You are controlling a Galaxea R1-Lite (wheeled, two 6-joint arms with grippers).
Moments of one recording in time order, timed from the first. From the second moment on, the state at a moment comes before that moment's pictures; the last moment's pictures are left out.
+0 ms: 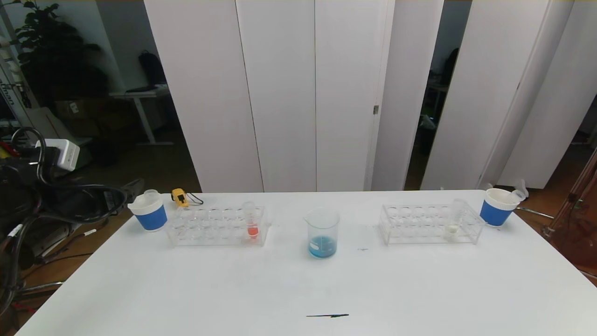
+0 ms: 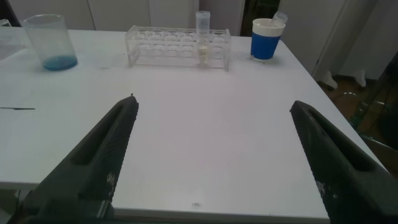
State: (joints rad) left arm 0.23 1.67 -0.61 -0.96 -0.05 0.13; right arm 0.00 0.00 0.00 0.00 0.01 0.00
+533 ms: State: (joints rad) left arm 0.21 1.14 -0.43 -0.65 -0.13 0.13; right arm 0.00 0.00 0.00 0.00 0.01 0.00
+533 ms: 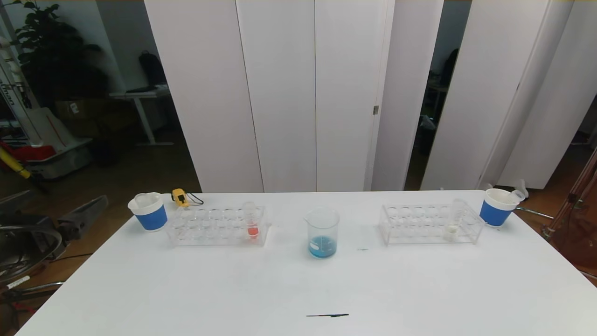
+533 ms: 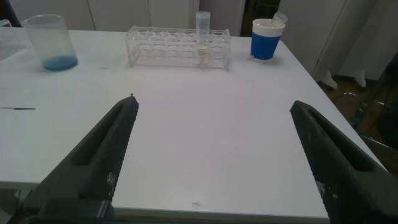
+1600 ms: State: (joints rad) left arm 0.00 0.23 -0.31 0.01 -0.09 0.13; right arm 0.00 0.00 0.00 0.00 0.01 0.00
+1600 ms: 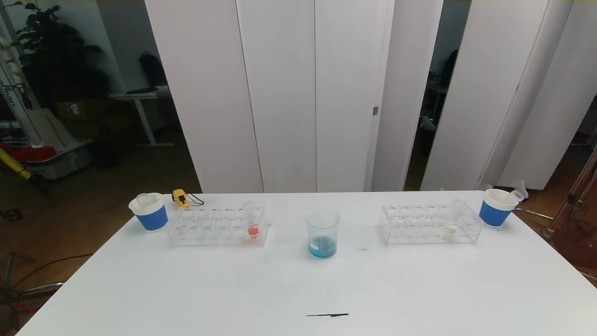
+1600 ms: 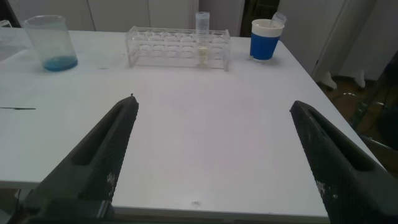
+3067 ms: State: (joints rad) left arm 0.00 0.00 0.00 0.01 -0.04 0.08; right arm 0.00 0.00 0.00 0.00 0.01 0.00
